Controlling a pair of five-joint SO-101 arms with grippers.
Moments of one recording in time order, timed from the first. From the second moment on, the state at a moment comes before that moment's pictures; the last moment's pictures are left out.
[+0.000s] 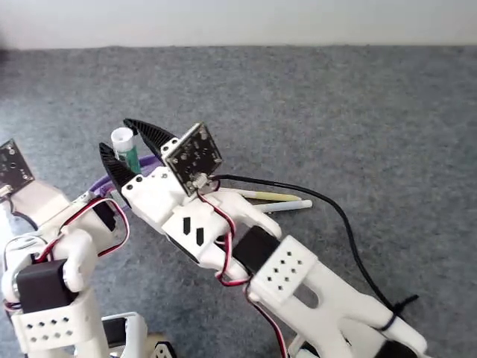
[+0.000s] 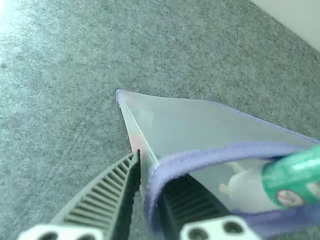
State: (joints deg) left arm -15.2 -60.4 35.9 86.4 29.9; right arm -53.4 -32.2 33.5 7.9 -3.5
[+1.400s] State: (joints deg) left arm -15.1 -60.4 36.0 86.4 30.1; right arm -51.1 -34.0 42.1 15.3 -3.5
